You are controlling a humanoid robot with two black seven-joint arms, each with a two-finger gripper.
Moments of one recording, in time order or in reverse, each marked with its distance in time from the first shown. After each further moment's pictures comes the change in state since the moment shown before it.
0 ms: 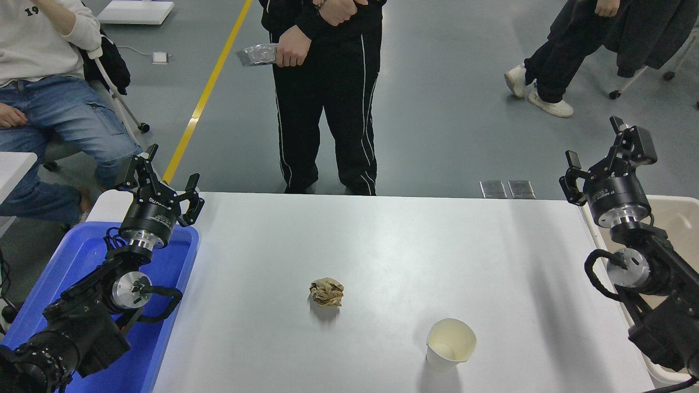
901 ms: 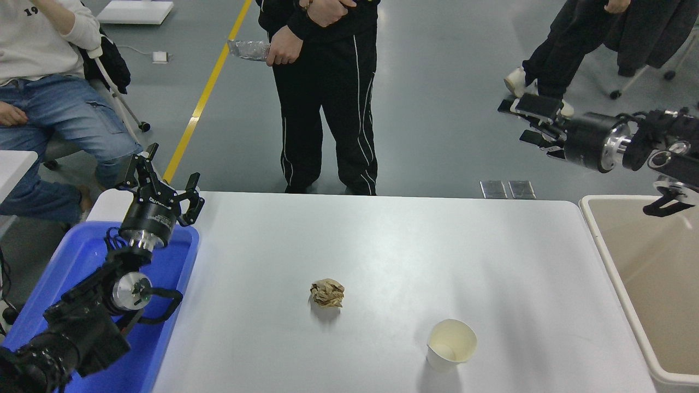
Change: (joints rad) left arm 0.000 0.000 0.000 0.000 0.000 0.000 0.000; right arm 0.911 -0.339 -1.507 0.370 -0.184 0.133 0.007
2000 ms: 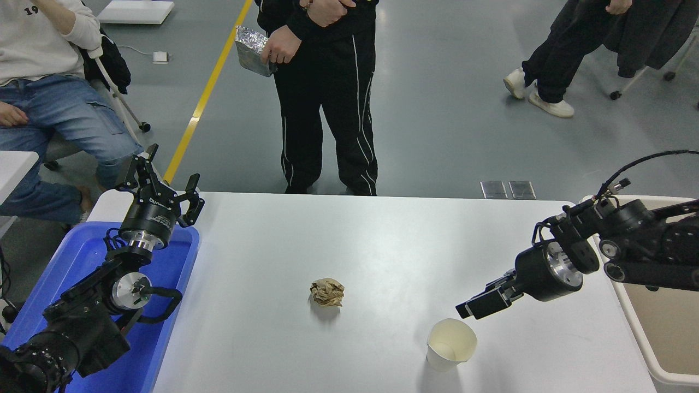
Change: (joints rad) left arm 0.000 0.000 0.000 0.000 0.000 0.000 0.000; right arm -0.086 0.153 -0.218 0.236 -0.489 0.002 0.001
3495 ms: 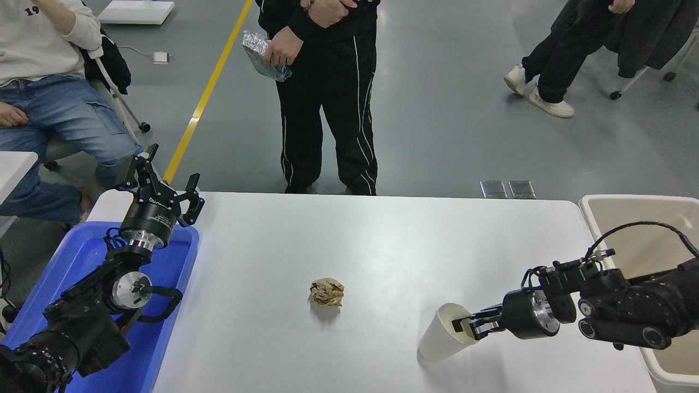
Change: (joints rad) left arm 0.000 0.000 0.000 0.000 0.000 0.000 0.000; right arm -0.298 0.080 0.093 -0.204 -0.009 -0.211 0.006
